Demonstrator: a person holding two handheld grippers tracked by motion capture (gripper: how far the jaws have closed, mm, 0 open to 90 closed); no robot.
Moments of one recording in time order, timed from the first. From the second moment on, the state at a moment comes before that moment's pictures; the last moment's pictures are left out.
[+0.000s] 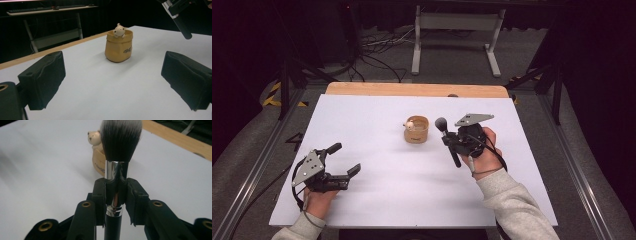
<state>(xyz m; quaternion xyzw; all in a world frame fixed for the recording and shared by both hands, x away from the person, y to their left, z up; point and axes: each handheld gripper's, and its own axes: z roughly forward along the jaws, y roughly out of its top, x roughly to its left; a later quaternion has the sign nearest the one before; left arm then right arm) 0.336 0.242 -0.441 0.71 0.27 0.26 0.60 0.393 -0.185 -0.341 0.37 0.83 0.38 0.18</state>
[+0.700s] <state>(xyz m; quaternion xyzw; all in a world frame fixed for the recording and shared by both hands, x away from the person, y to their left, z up) 0.336 0.242 -0.441 0.71 0.27 0.26 0.60 0.390 -0.194 -0.346 0.34 0.77 0.48 0.25</state>
